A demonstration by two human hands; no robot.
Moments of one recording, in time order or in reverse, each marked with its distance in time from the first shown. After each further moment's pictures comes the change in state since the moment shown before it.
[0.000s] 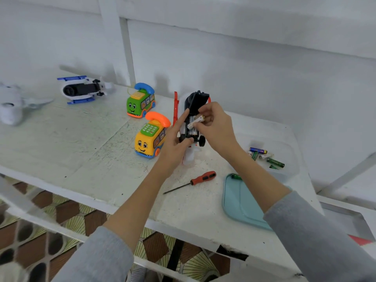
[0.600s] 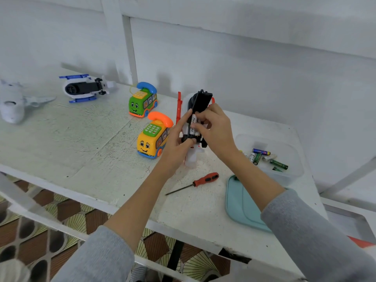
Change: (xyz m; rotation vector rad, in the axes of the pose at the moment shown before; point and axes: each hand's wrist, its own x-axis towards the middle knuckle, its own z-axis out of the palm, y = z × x) left_hand 0.000 0.006 0.000 -0.056 -0.009 -0.002; right_hand 0.010 0.021 0.015 -0.177 0.075 -0.278
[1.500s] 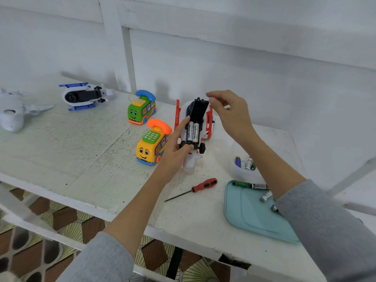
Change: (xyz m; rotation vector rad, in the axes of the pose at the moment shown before) left_hand 0.003 -0.006 -0.006 0.006 -0.023 -0.033; right_hand 0.038 -0.015 -0.047 0.060 0.010 0.148
